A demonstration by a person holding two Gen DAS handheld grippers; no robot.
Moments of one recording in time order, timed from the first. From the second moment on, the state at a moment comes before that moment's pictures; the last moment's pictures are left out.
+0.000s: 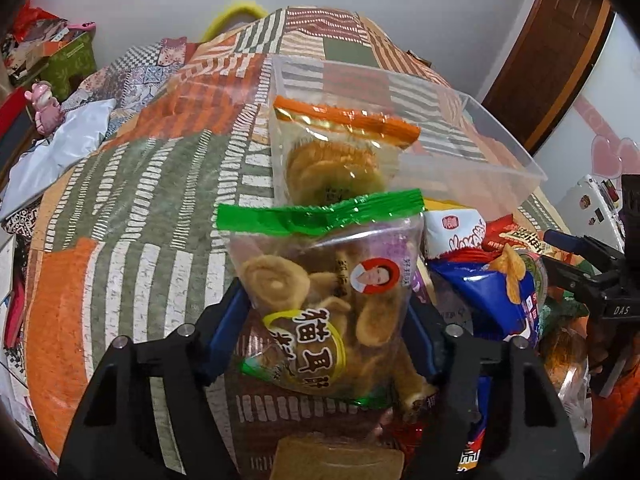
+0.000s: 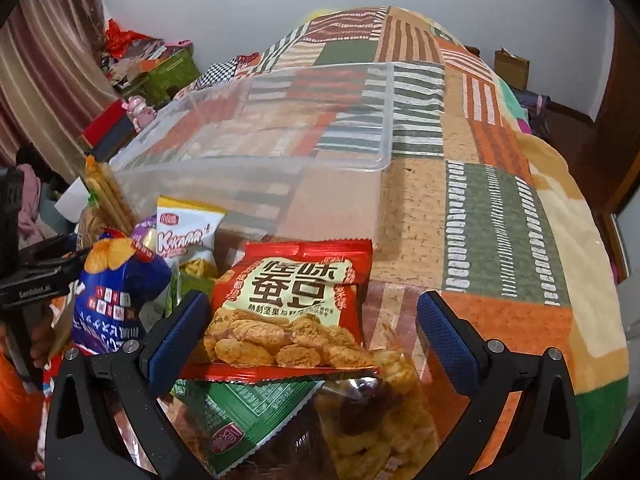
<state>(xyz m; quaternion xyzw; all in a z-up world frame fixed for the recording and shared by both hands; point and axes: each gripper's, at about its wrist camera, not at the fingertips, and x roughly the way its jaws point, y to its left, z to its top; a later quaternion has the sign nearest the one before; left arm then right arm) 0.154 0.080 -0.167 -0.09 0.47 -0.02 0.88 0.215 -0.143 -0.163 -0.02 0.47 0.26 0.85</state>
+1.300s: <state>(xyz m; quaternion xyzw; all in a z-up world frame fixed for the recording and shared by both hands) 0.112 0.062 -0.108 -0.08 0.38 -0.02 0.92 0.217 -0.148 -0.162 0.01 0.47 0.28 0.84</state>
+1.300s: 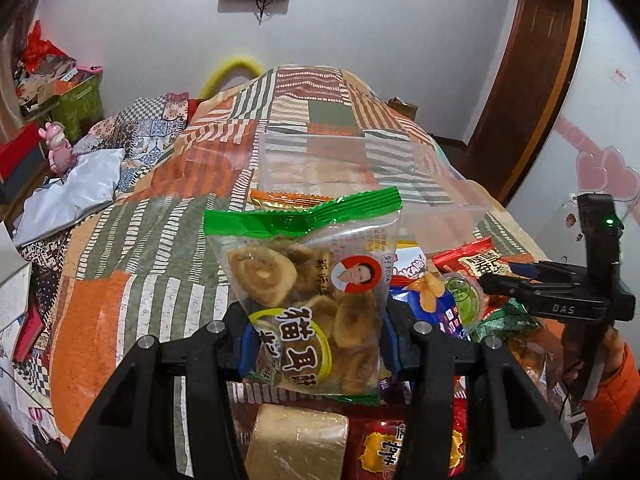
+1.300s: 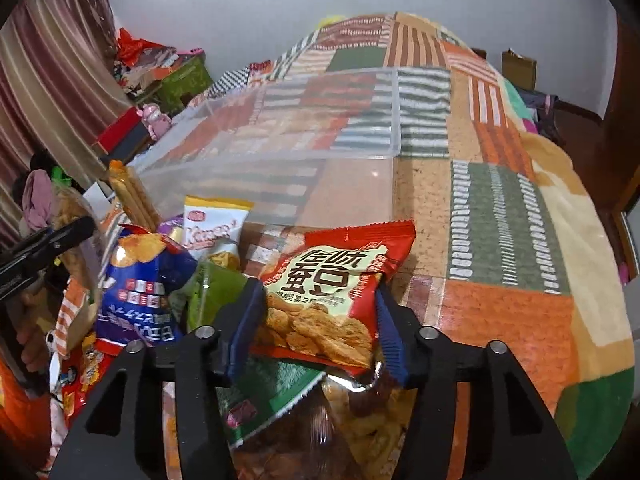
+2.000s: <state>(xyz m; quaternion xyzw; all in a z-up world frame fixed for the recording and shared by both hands) 0.116 0.066 -0.107 -0.09 0.38 -0.02 0.92 0.212 -0.146 -0.162 -0.01 0.46 0.27 0.85</state>
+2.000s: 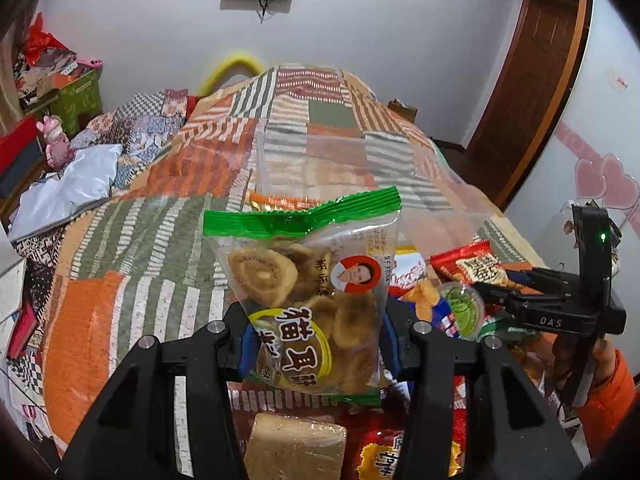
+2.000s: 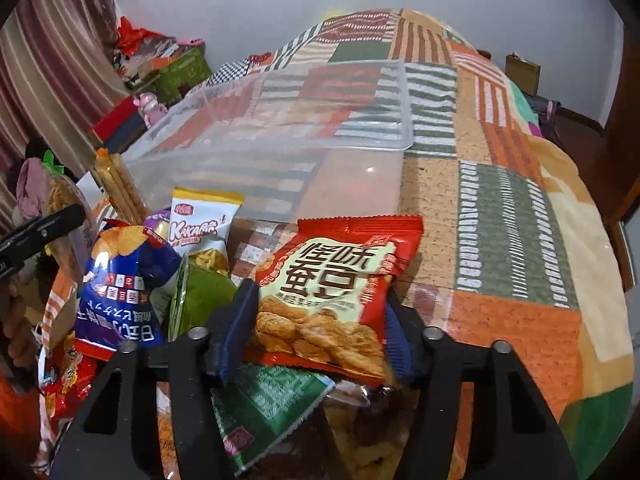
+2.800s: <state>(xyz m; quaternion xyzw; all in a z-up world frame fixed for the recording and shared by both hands) 0.138 0.065 -0.048 -0.10 0.33 -0.02 0.94 0.202 -0.161 -0.082 0.01 0.36 0.29 0.89</state>
